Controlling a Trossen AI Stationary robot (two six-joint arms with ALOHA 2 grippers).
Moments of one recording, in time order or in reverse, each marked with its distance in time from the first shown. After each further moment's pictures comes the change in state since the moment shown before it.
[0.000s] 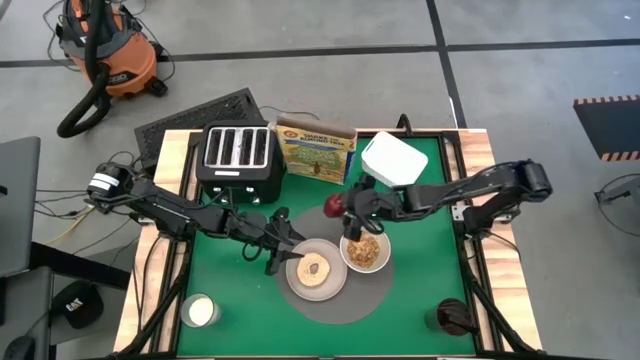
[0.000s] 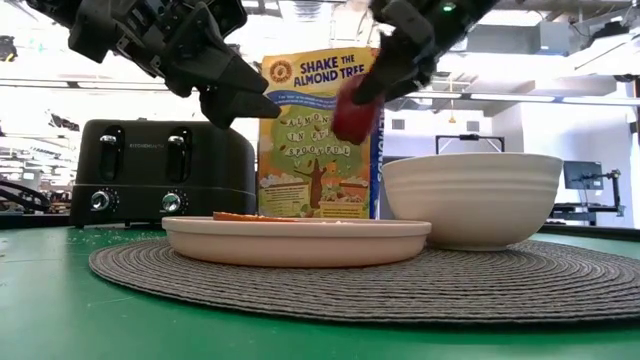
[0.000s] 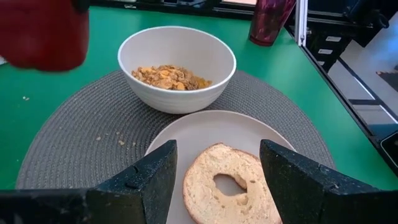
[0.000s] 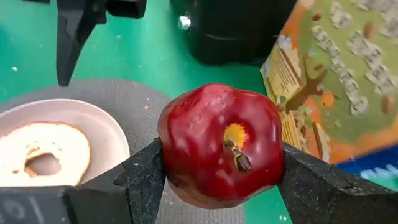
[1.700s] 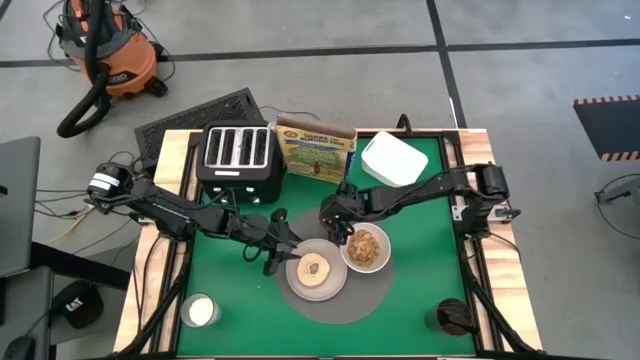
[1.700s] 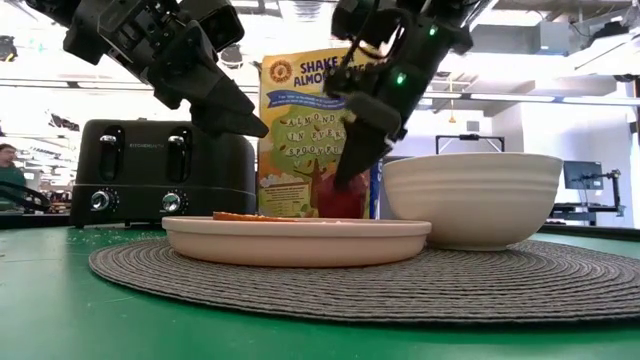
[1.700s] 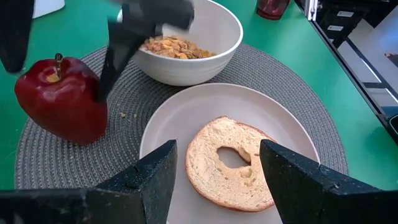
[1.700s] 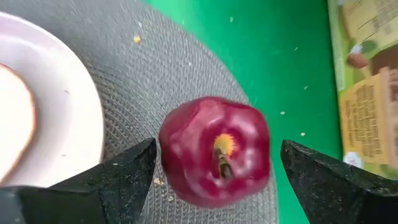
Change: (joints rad) left arm -0.003 0.000 0.000 -0.089 0.000 -0.017; right arm -0.073 0.335 0.162 -0.108 -0.147 -0.031
